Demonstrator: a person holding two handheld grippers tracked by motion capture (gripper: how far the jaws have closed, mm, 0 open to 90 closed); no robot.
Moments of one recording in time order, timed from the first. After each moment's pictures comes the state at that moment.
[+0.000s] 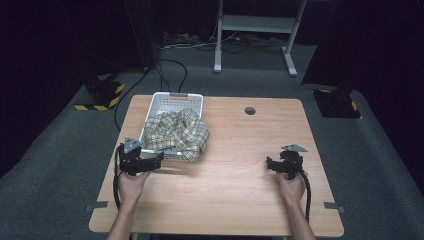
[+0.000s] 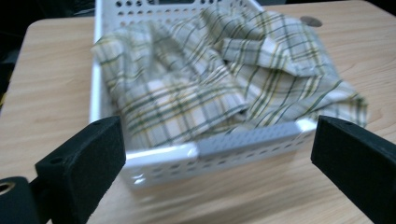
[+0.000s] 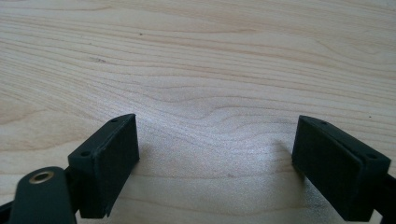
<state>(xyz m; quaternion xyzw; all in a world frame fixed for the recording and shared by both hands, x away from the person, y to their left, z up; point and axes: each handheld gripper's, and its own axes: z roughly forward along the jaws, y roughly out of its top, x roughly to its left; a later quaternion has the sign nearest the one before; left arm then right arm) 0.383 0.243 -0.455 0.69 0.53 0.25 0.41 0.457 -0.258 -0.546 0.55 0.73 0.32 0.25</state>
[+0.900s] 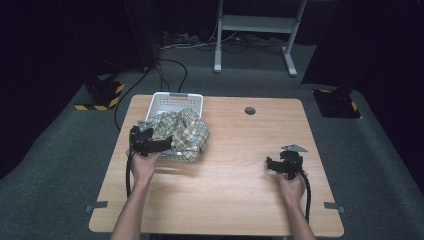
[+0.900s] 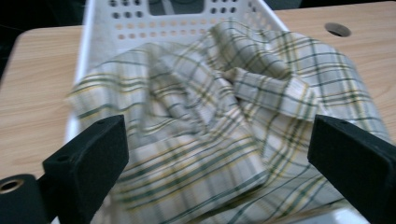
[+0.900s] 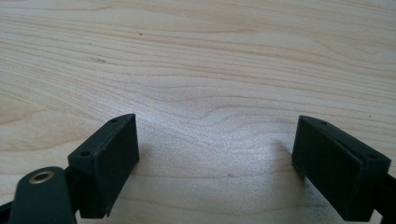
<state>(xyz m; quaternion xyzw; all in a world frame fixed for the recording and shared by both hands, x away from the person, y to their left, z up) 0.446 0.219 -0.452 0.70 0.55 0.25 0.39 0.456 -0.258 -0.546 0.55 0.73 0.32 0.25</state>
